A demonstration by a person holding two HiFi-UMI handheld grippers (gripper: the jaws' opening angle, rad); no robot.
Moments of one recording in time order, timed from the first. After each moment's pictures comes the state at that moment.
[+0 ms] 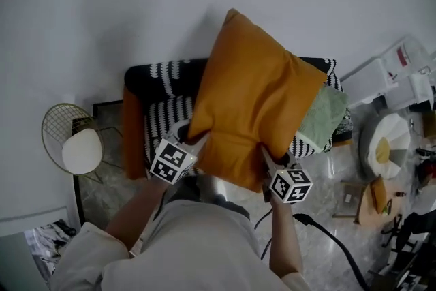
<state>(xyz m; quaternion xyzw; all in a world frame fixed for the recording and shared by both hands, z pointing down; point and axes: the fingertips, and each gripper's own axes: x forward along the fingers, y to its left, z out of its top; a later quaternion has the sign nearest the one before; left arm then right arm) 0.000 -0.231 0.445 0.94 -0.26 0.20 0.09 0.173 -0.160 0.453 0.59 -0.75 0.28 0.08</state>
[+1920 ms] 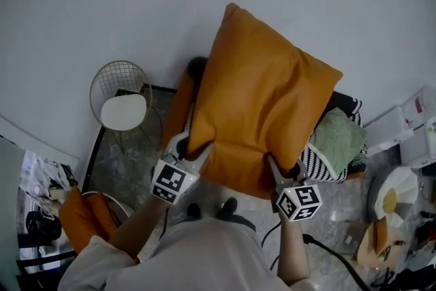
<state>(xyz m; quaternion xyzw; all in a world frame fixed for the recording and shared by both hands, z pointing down) -0.212 0.093 0.315 0.89 -0.45 0.11 0.00 -0.025 0.100 0.324 0.46 -0.88 0.11 0.08</state>
